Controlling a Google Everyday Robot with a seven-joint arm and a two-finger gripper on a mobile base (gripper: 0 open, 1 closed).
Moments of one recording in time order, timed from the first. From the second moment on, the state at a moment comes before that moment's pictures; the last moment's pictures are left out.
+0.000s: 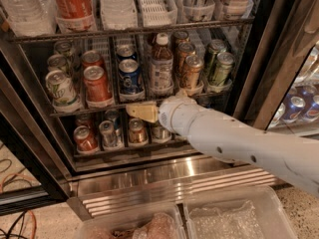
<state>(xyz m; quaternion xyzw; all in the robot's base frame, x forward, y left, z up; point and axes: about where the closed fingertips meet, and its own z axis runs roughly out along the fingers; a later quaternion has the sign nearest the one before) 0.602 -0.001 0.810 -0.18 0.80 0.17 0.55</state>
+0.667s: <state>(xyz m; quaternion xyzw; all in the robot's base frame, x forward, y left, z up) 0.613 0.001 0.826 -0.17 0.78 0.16 0.58</state>
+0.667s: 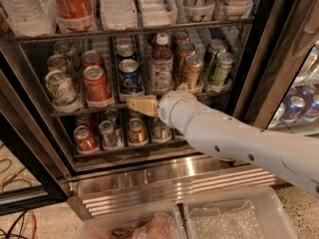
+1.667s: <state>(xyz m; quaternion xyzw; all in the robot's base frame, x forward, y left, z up) 0.623 0.009 0.830 -0.14 0.75 0.12 0.64</state>
